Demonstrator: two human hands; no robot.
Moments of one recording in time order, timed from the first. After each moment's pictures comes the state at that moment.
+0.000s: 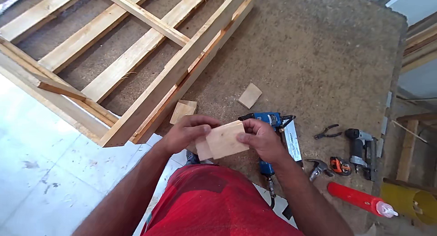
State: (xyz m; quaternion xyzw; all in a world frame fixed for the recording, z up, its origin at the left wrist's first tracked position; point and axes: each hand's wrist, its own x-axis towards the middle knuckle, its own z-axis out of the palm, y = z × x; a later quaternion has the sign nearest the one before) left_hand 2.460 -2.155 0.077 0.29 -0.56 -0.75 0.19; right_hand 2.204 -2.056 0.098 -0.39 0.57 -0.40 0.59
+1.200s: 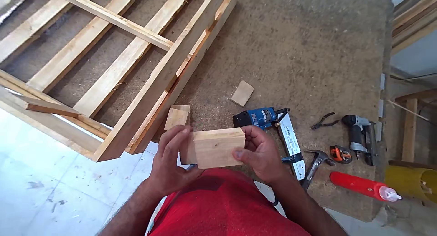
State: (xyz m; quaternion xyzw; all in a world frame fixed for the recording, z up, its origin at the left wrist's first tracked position) left_hand 2.478 -2.102 0.079 0.28 -0.82 -0.28 0.41; right_hand 2.222 -2.021 0.111 -0.40 0.49 -0.54 0.56
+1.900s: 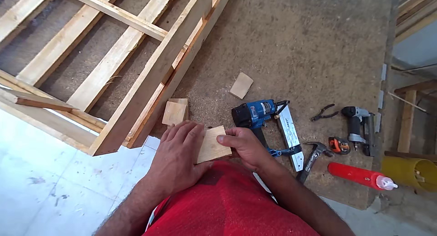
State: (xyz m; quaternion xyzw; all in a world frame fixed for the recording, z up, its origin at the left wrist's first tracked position) left_hand 2.466 -2.091 0.105 0.38 -0.89 -0.21 0.10; right_hand 2.243 -2.034 0.096 -0.17 0.59 -0.38 0.69
